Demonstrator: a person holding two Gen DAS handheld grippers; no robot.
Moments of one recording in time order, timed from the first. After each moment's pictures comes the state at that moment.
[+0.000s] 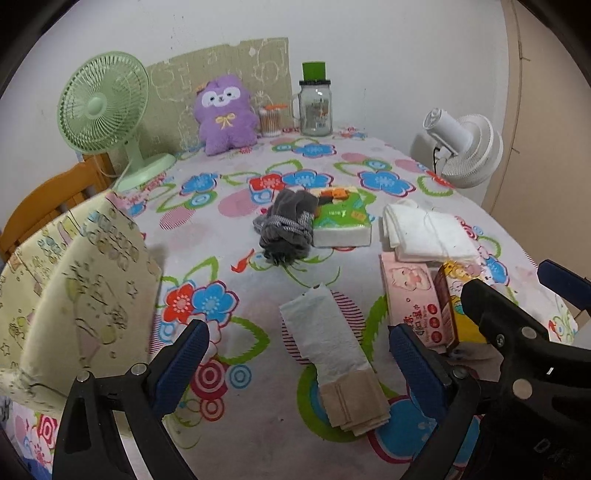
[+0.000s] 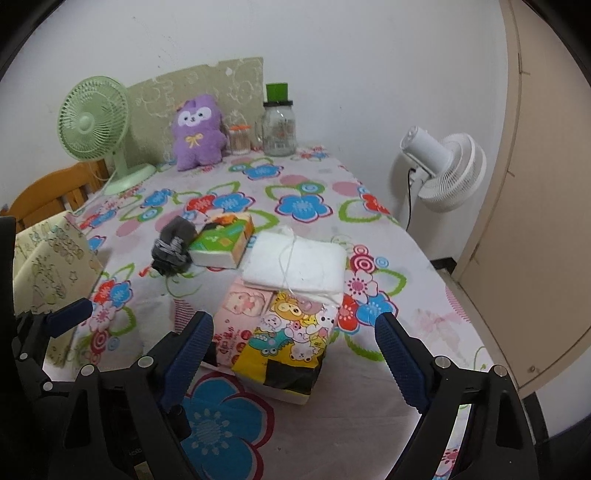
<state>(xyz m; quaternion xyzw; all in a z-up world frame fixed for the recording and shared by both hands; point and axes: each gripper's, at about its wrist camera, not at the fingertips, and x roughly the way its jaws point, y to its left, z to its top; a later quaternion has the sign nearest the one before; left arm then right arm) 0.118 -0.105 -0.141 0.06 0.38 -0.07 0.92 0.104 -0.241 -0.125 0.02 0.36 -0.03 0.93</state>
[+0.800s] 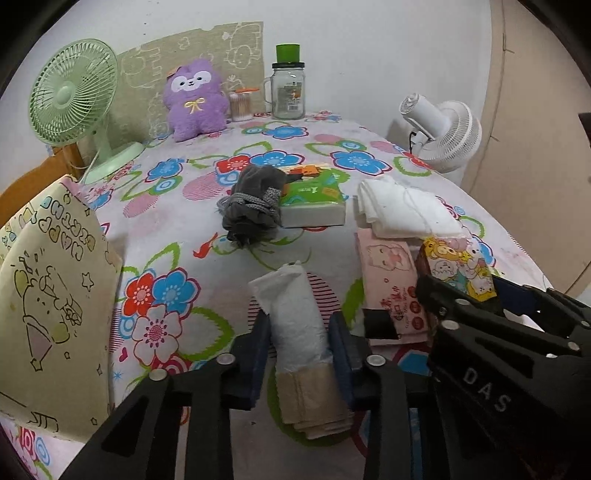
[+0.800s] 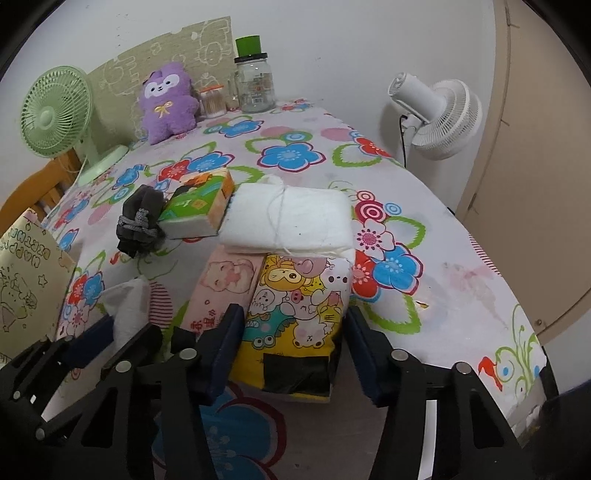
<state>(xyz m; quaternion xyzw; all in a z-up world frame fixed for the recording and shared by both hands) 0.124 -0.113 -0.156 0.05 0.41 -0.12 0.90 0.132 -0.242 -0.159 0.06 0.42 -0.06 0.90</state>
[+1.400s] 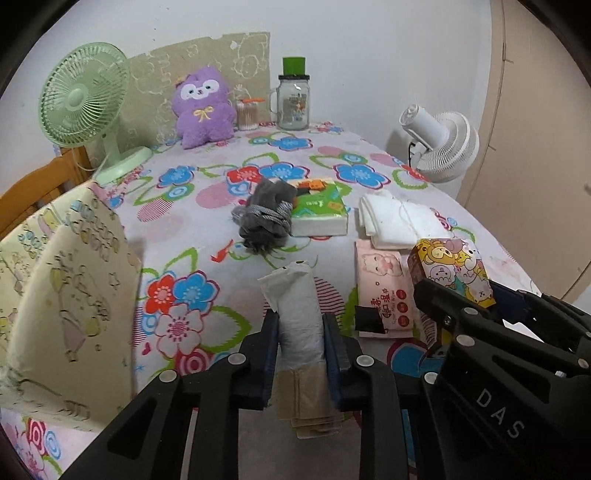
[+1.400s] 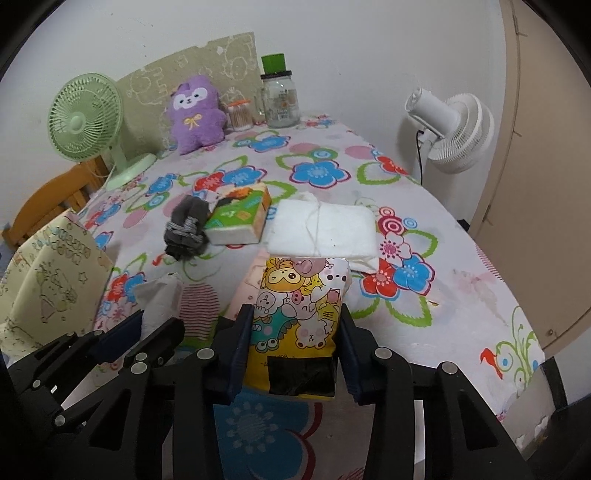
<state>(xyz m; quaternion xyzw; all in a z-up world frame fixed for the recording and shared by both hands) 0.111 -0.099 -0.139 0.04 0.40 -0.12 0.91 0.110 -0.224 -0.134 0.07 0.40 -0.02 0.91</state>
